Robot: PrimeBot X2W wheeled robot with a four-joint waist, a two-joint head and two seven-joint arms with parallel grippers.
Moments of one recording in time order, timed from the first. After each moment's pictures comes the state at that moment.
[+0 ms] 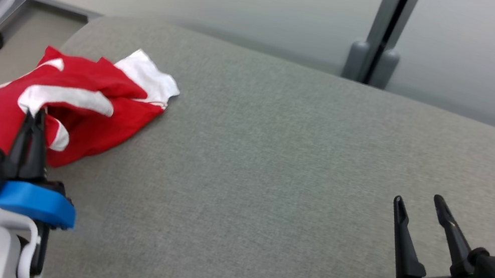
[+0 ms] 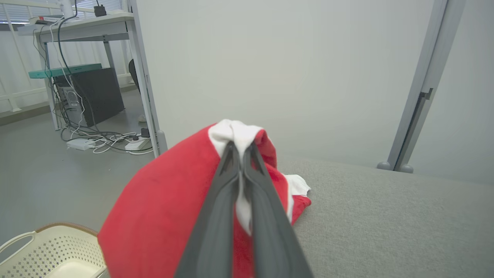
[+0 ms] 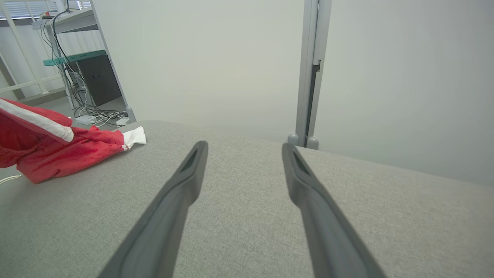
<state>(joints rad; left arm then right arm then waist) -0.27 0.17 0.04 0.39 -0.19 -0.06 -0.26 -0.08 -0.12 0.05 0.01 0.17 0.13 -0.08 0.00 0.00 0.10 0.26</state>
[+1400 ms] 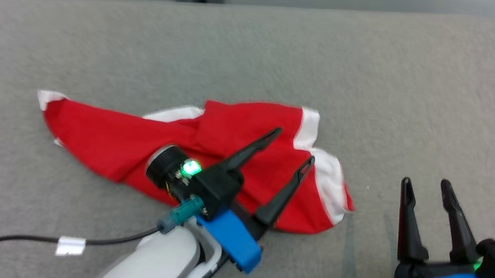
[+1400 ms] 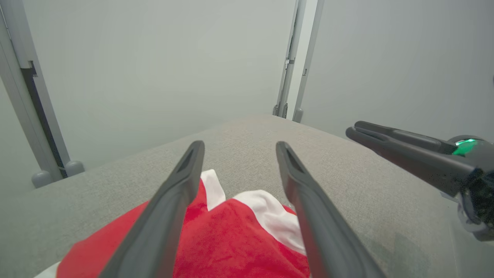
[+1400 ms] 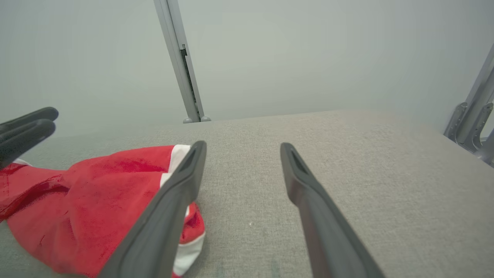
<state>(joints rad) -0.46 0.05 -0.67 0.35 -0.30 -0.12 -0.23 -0.14 -0.06 0.02 0.07 0.20 0.13 -0.18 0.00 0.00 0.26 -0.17</state>
